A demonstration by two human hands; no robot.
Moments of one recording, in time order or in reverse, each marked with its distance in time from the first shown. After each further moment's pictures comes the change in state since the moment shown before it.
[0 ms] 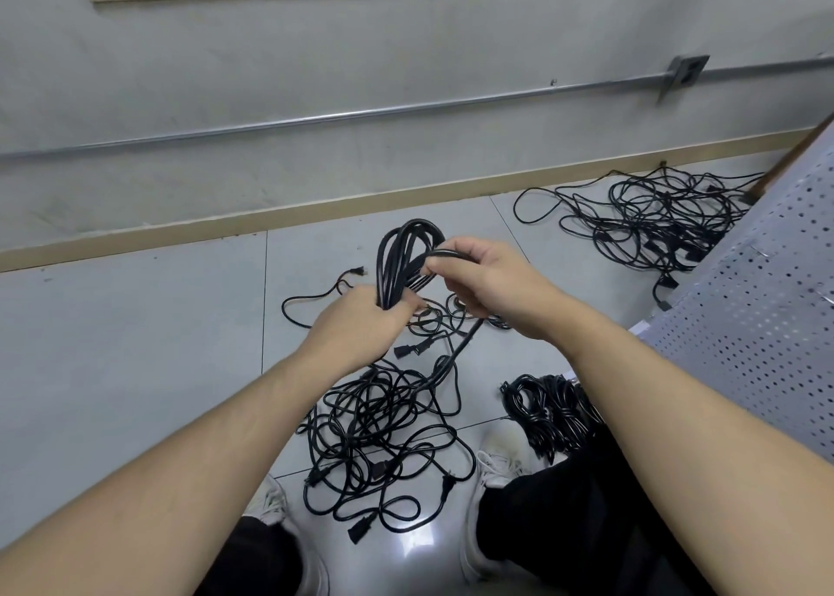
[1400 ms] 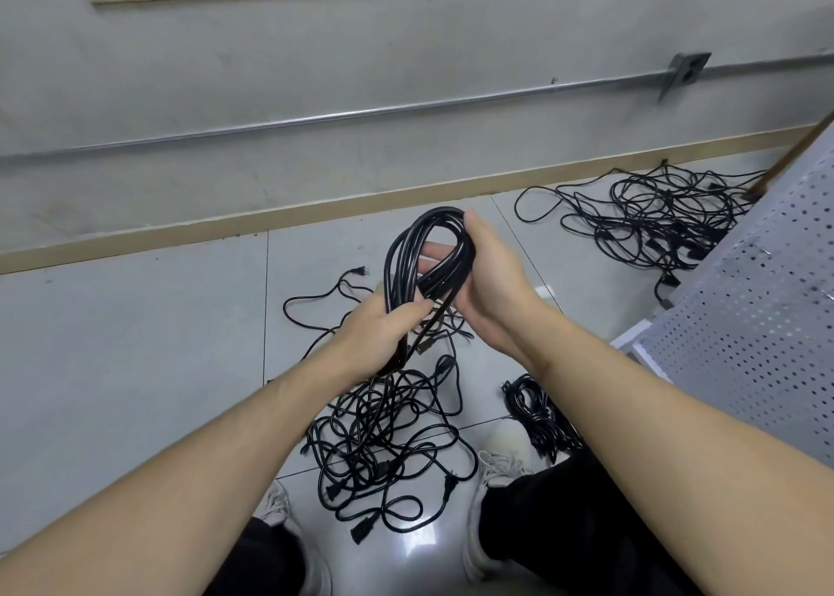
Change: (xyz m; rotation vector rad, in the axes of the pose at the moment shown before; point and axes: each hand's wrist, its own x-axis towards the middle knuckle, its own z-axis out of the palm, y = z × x) left_hand 0.004 -0.013 0.017 -0.489 -0.168 0.186; right_hand 0.018 0.003 0.029 0.690 0.326 0.114
